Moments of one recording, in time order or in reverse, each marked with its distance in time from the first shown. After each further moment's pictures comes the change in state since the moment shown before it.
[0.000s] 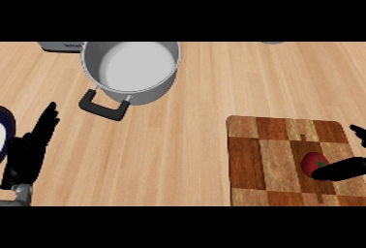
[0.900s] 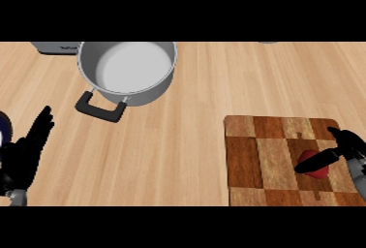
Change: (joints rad) left arm 0.038 -0.028 0.055 -0.020 -0.039 -0.036 0.000; right arm -0.120 0.157 0.053 0.277 0.074 0.092 -0.034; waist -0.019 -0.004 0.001
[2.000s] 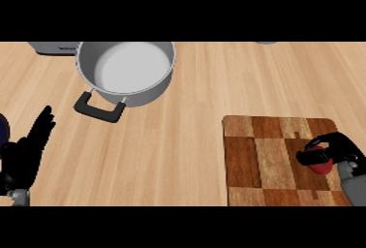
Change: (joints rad) left arm -0.001 -0.085 0.076 -0.024 -0.080 -0.066 0.028; right arm 0.039 0.133 -0.107 0.033 0.202 0.095 -0.085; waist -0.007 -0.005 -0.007
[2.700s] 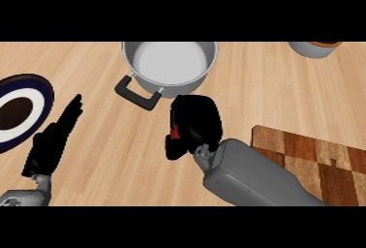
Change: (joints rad) left arm -0.102 -0.020 -0.105 0.010 -0.033 -0.061 0.002; right arm -0.602 0.455 0.500 -0.065 0.367 0.036 -0.025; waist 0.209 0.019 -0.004
